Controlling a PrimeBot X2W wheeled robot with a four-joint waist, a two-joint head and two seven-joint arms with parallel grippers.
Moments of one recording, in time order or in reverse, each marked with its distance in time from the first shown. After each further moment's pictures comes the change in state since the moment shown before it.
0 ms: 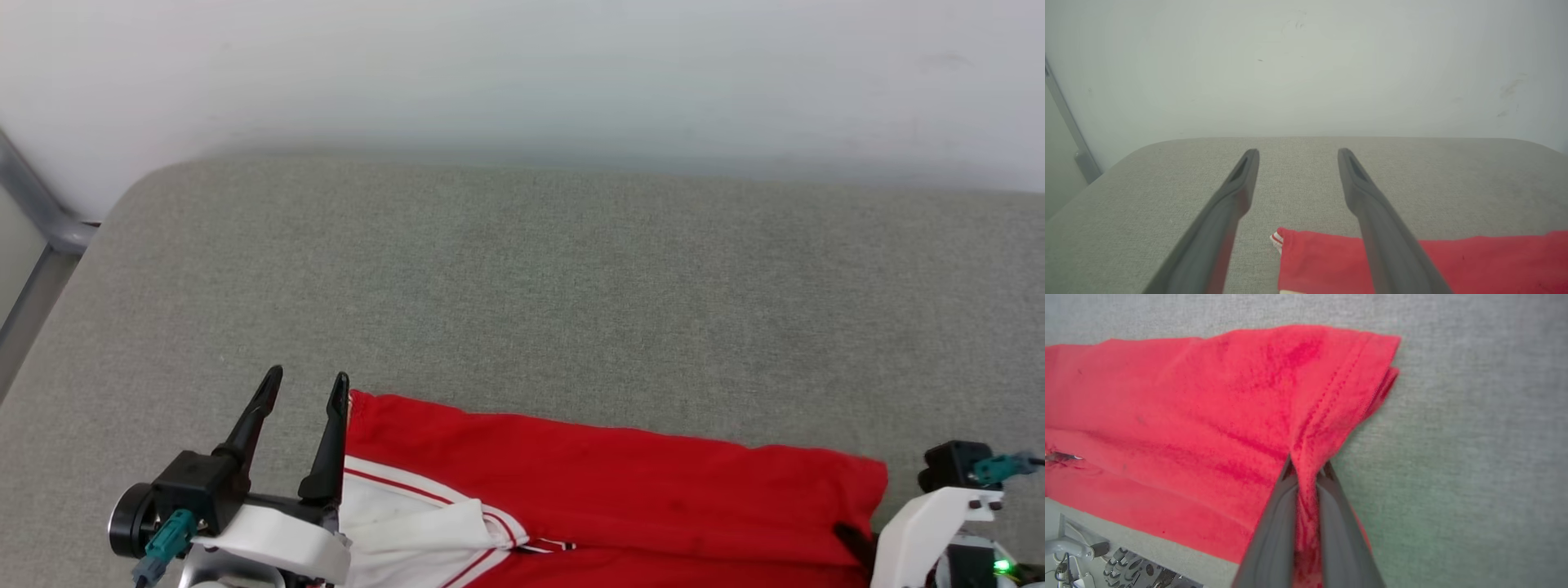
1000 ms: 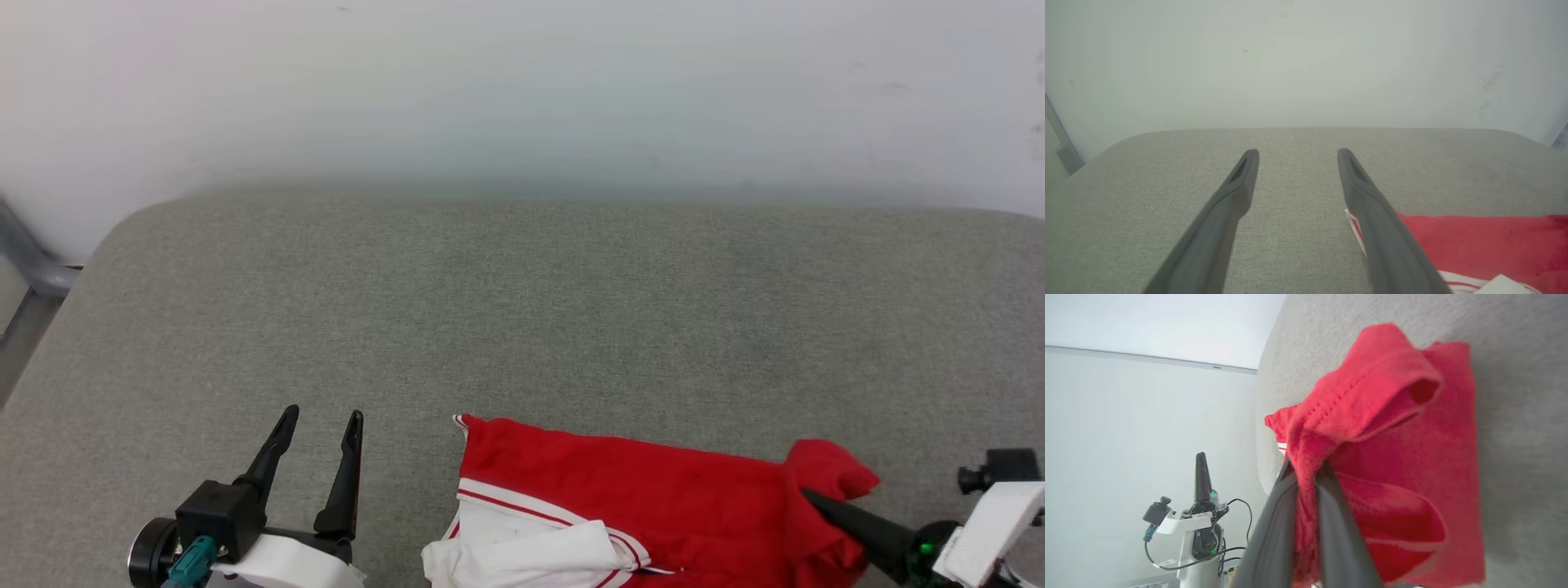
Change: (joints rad) left arm 0.059 -0.009 -0.023 0.020 0.000 0.017 0.001; right arm -0.015 0.150 -0.323 -0.086 0.636 0.000 0.385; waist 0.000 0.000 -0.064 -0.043
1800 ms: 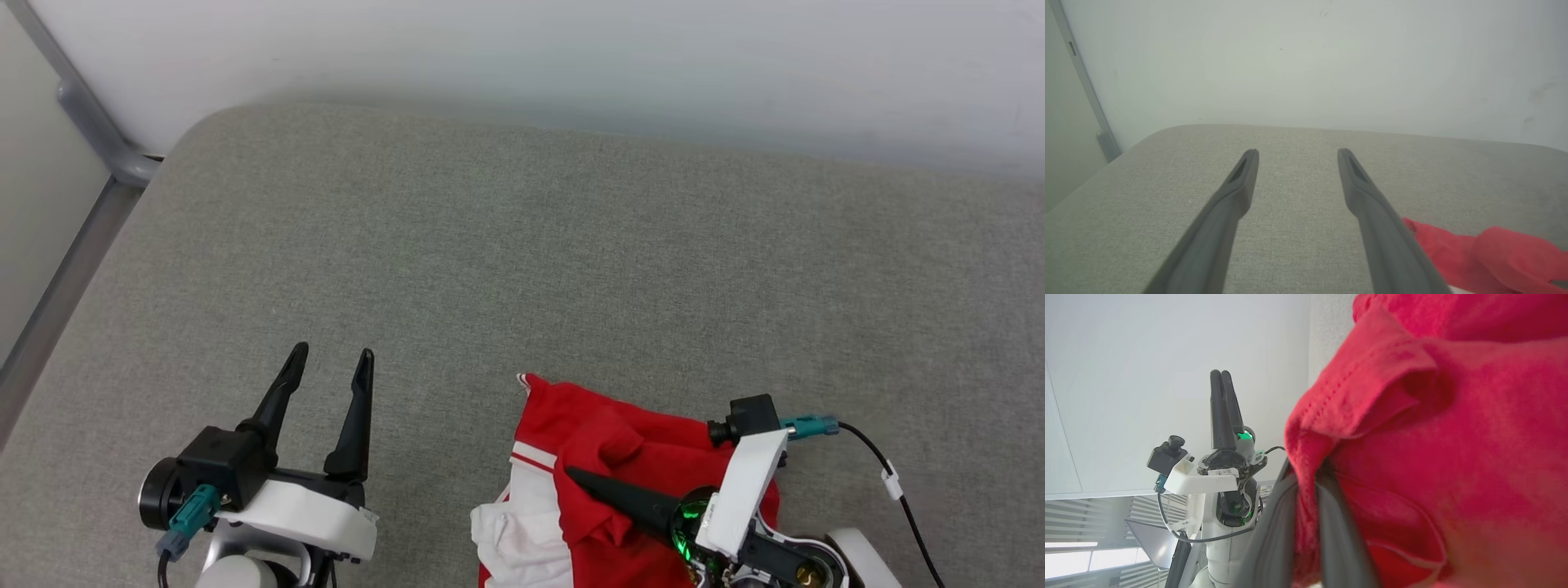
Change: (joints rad) left arm -0.108 -0.051 0.023 0.015 0.021 -0.044 0.000; right arm -0.152 0.004 0.669 0.144 0.332 0.000 -0.341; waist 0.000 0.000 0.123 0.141
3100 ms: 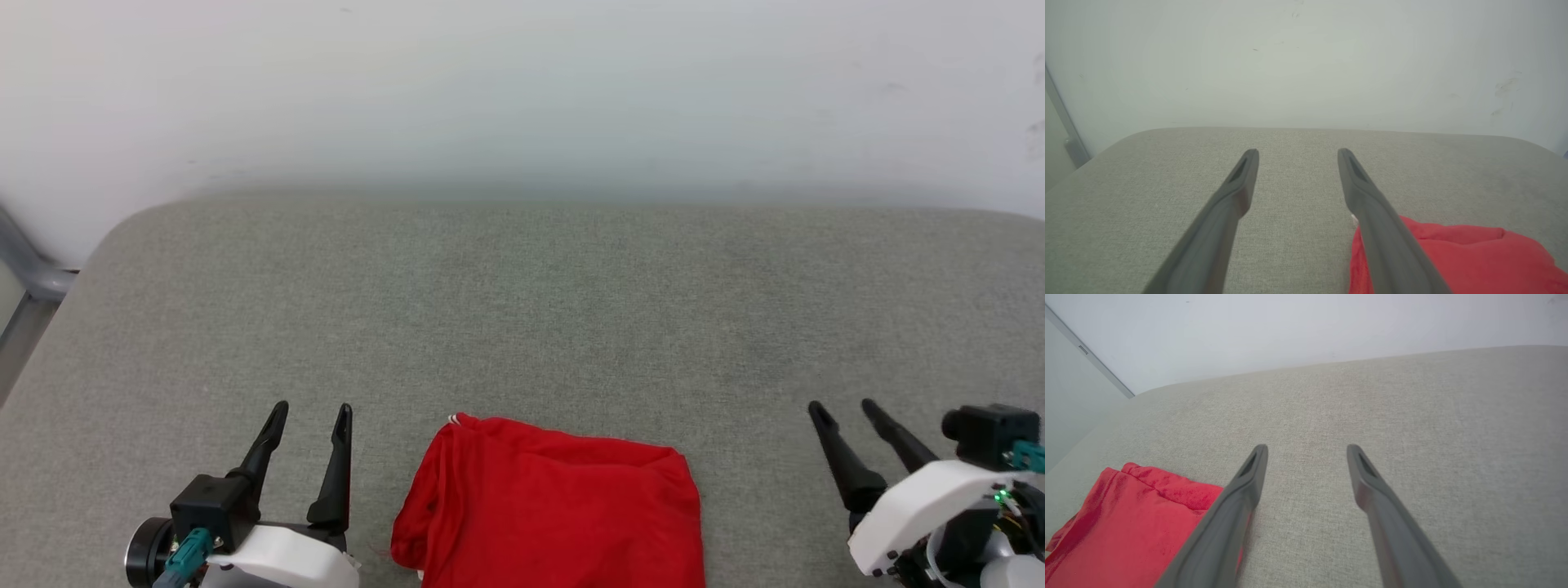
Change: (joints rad) left arm 0.084 -0.044 0.081 0.056 0.055 -0.026 0.000; right arm 0.118 -0.199 -0.227 -0.118 -0.928 0.000 -0.546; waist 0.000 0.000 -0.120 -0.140
